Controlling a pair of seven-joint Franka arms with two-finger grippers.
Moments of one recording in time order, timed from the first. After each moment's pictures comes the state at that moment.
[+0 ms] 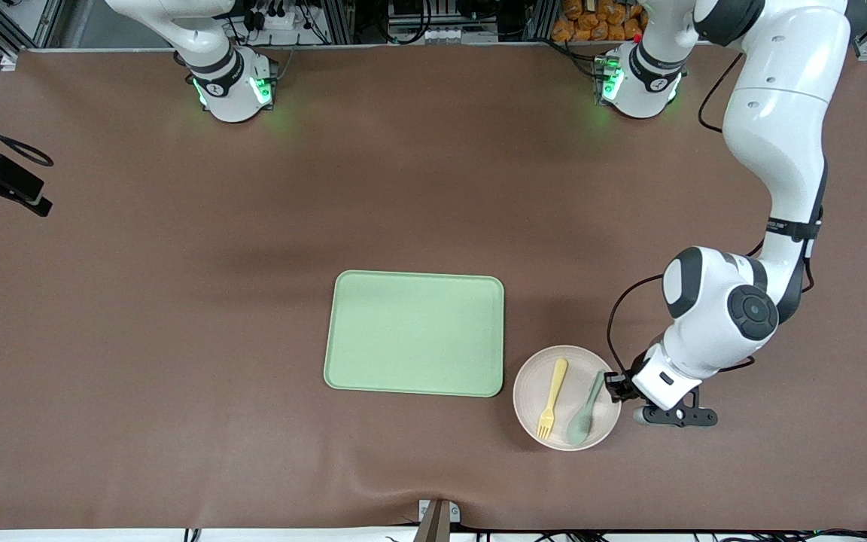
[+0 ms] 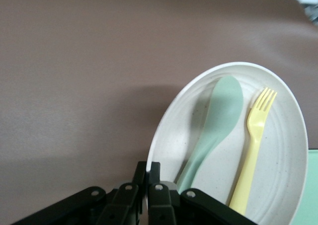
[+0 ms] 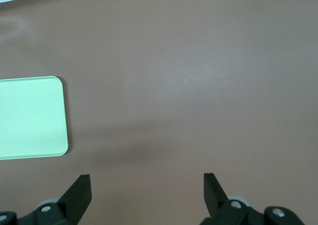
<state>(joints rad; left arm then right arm) -0.06 0.75 -0.23 -1.39 -0.01 2.40 -0.19 0.01 0.00 -0.04 -1.49 0.01 1.57 0.09</state>
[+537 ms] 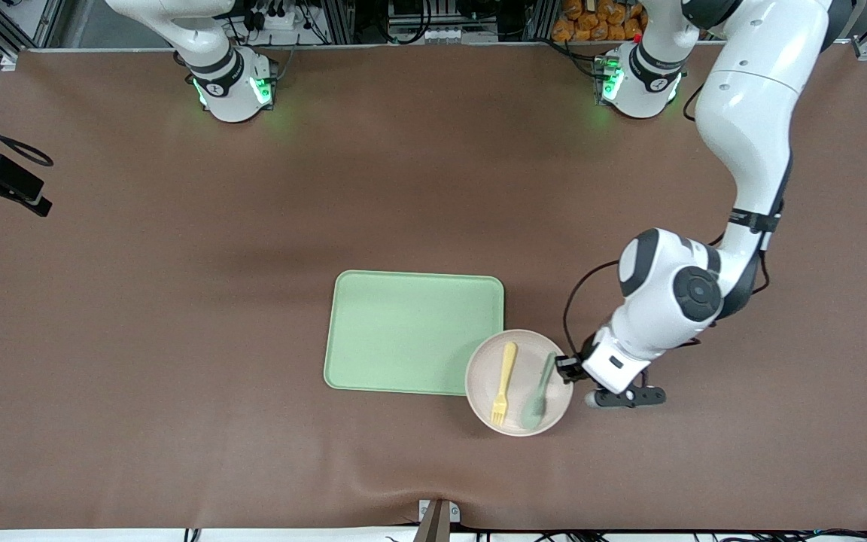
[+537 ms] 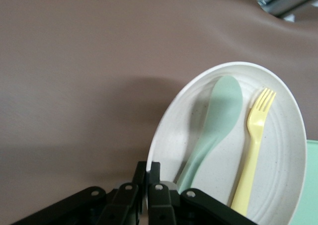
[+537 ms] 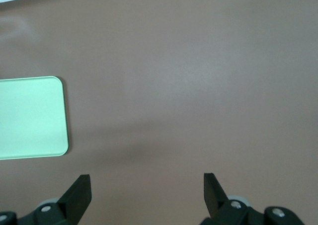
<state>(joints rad) -0.16 0.74 -0.27 -1.42 -0.01 2.40 -0.42 0.01 0.00 -0.04 -1.49 0.01 1.57 0.09</state>
